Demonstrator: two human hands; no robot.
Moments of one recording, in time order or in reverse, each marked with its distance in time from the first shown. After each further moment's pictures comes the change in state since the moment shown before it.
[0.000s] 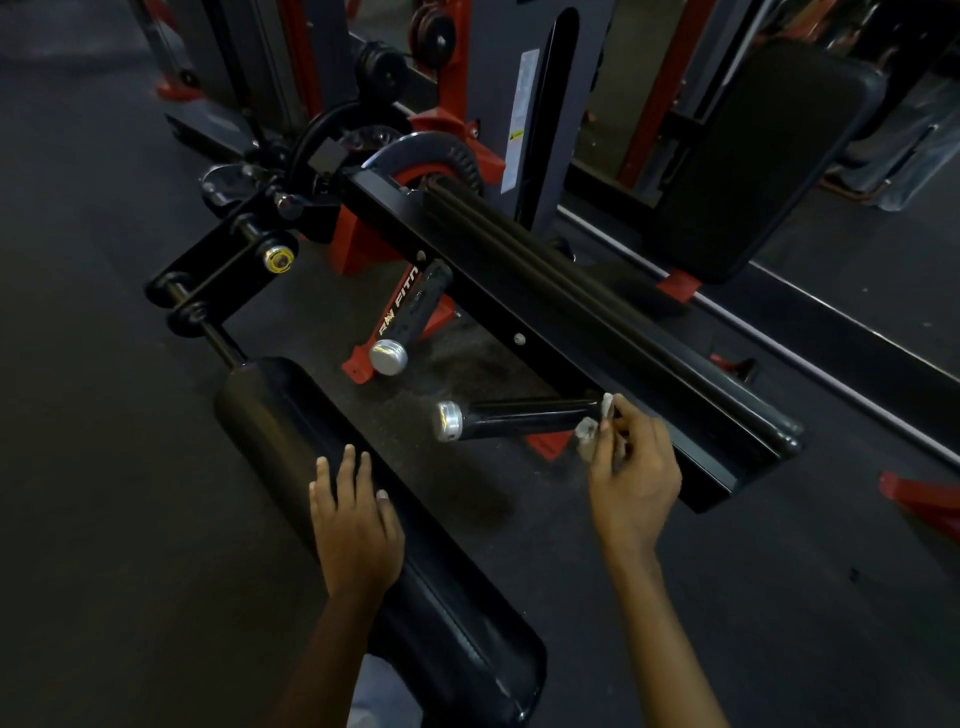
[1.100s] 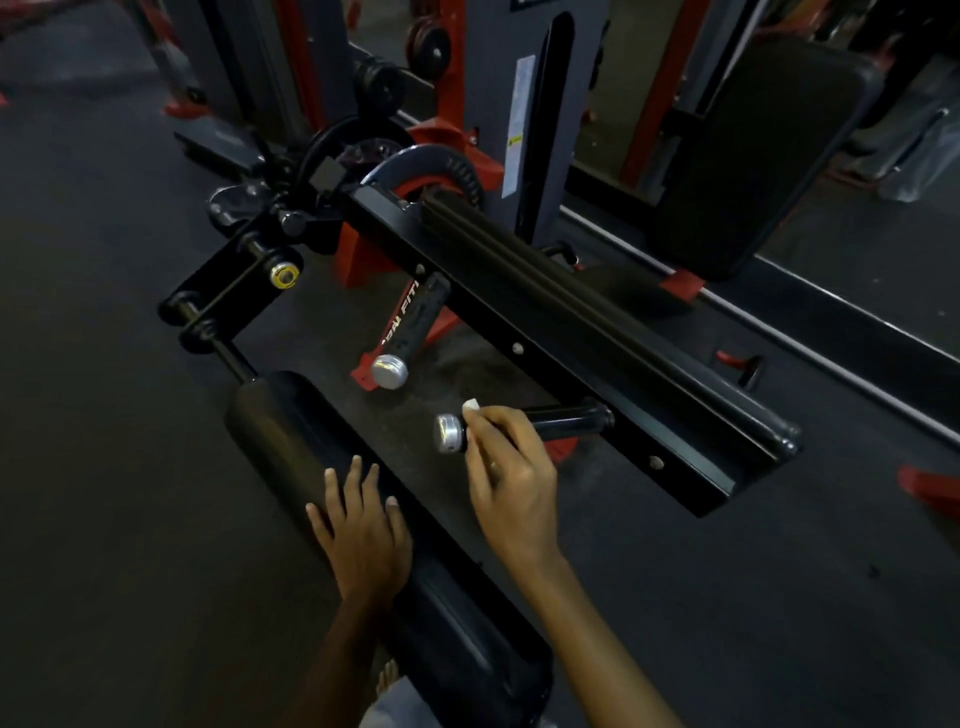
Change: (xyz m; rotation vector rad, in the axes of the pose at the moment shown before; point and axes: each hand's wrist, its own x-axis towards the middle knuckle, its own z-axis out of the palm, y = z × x) left_hand 0.000 0.012 0.001 0.016 -0.080 -0.111; right_hand -0.030 -0.067 0.032 0.242 -0.257 -0.375
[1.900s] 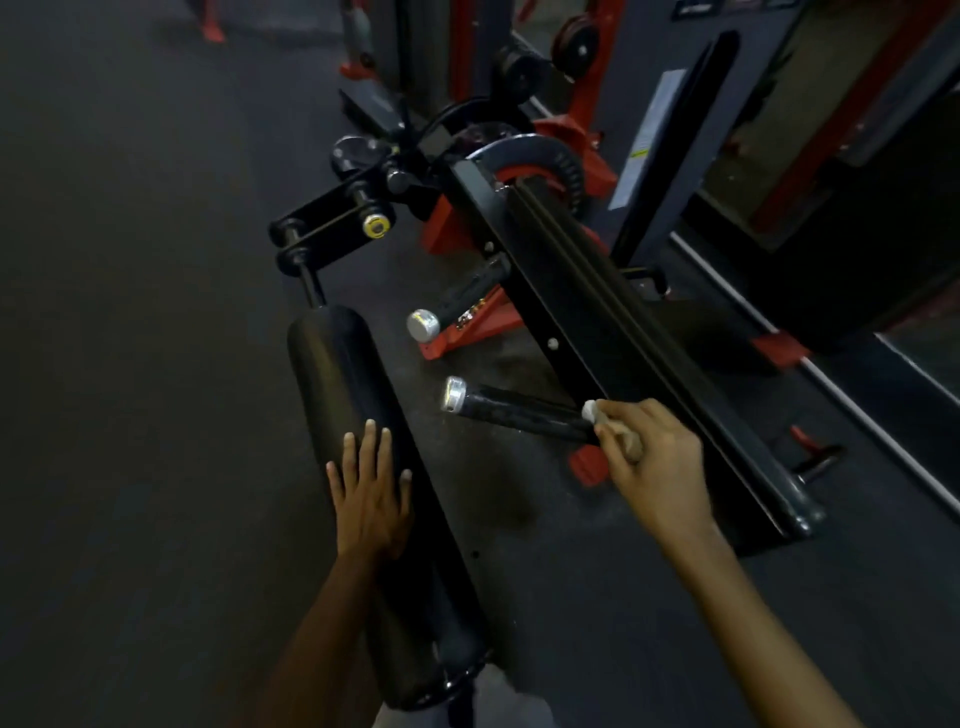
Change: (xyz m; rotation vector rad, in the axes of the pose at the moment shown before) left_hand -0.041 0.017 0.008 -0.044 0.011 -0.145; right_hand 0.050 0.101 -0.105 -0.104 -0.380 -0.077
